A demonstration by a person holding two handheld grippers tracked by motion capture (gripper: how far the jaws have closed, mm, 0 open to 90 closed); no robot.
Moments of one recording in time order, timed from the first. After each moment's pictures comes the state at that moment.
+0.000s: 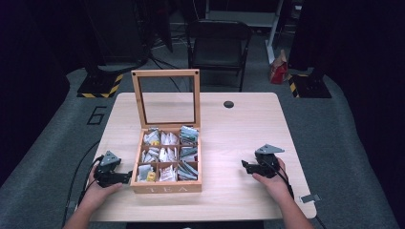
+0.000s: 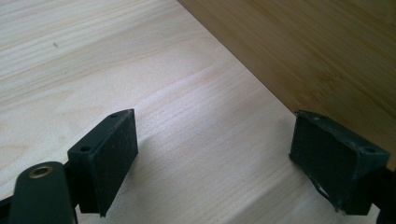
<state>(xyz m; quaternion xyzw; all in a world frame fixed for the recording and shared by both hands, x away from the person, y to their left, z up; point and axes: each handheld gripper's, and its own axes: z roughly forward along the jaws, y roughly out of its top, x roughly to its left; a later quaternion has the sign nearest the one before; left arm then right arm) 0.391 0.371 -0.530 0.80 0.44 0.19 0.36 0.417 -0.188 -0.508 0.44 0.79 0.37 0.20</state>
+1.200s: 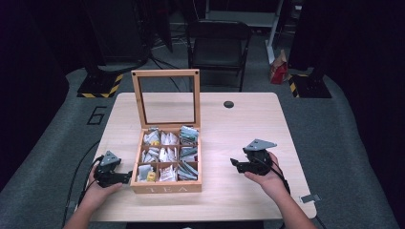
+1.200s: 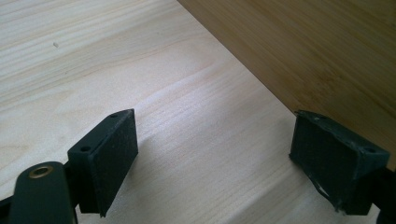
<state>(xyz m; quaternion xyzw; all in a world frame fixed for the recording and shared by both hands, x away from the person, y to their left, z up) 0.391 0.372 -0.530 0.80 0.44 0.19 0.35 0.401 -0.148 -0.453 0.37 0.82 0.40 0.18</state>
